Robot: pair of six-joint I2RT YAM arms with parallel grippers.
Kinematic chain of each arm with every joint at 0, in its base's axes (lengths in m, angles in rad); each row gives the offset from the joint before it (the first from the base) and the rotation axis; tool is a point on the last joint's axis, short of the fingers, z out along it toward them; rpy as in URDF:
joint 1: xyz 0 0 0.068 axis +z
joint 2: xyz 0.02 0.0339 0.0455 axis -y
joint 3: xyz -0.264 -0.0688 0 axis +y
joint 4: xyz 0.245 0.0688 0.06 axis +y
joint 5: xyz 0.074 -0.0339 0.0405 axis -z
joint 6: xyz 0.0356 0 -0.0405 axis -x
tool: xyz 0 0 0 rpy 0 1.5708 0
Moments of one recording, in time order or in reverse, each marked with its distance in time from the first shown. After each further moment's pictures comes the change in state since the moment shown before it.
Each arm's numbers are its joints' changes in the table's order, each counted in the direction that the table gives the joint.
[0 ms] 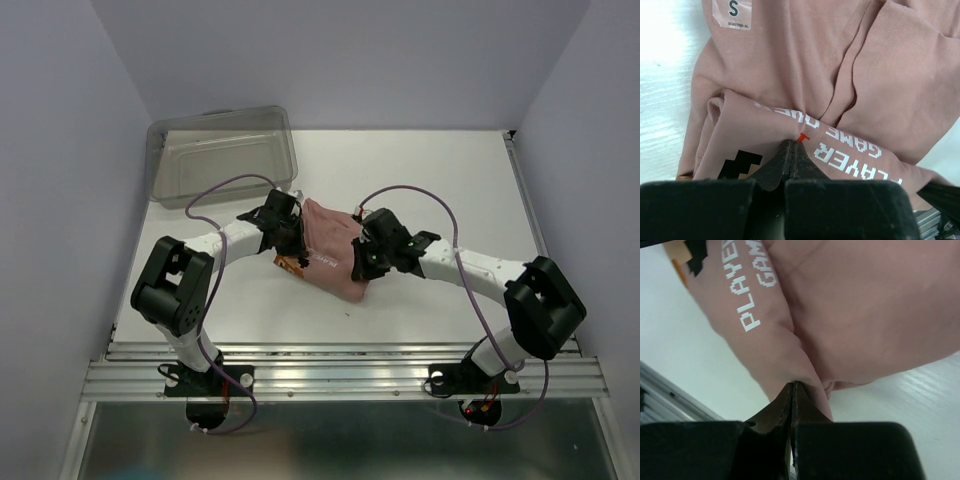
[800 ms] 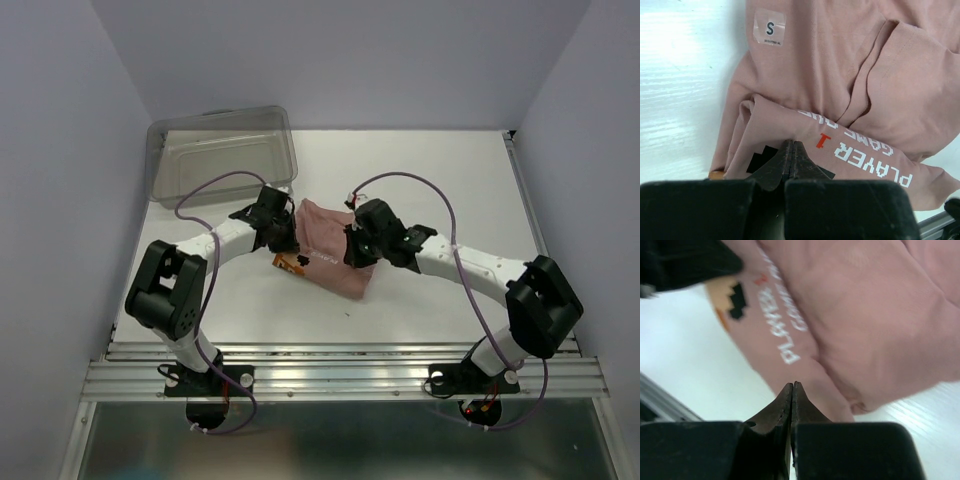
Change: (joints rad) left arm 0.039 0.025 0.000 0.020 -0.049 -0.001; right arm 0.027 -0.031 -0.077 -0.034 0.135 0.037
